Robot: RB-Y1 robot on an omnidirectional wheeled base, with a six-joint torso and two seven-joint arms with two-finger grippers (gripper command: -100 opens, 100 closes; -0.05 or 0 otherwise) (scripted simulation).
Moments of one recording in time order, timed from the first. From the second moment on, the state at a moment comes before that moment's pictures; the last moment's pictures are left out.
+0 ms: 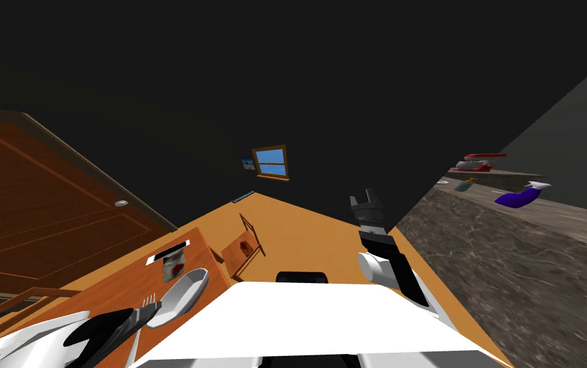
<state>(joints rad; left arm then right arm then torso) 0.36 1.60 -0.96 -1.35 0.69 0.14 0.10 0.45 -0.03 -0.07 -2.23 -0.07 -0.38 -0.11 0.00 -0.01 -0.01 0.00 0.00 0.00</state>
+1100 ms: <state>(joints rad) 0.35 1.65 -0.96 -1.41 0.70 0.08 0.15 0.45 -0.03 -0.07 -2.23 -0.07 -0.38 -0.11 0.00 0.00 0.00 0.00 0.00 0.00</state>
